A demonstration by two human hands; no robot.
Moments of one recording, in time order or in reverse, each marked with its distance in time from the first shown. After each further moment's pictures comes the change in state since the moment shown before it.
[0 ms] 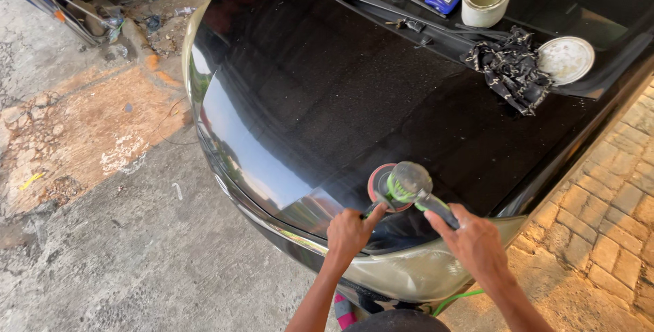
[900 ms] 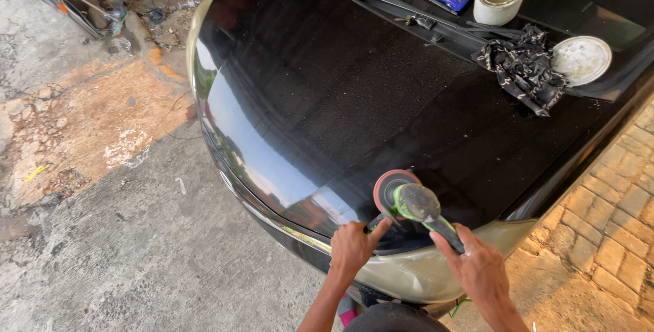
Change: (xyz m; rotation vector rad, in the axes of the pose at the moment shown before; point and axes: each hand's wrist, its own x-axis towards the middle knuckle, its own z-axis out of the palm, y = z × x) left_hand -0.017 -0.025 0.011 0.021 -0.025 0.048; right_hand -0.036 0.005 0.031 -0.041 0.252 -0.147
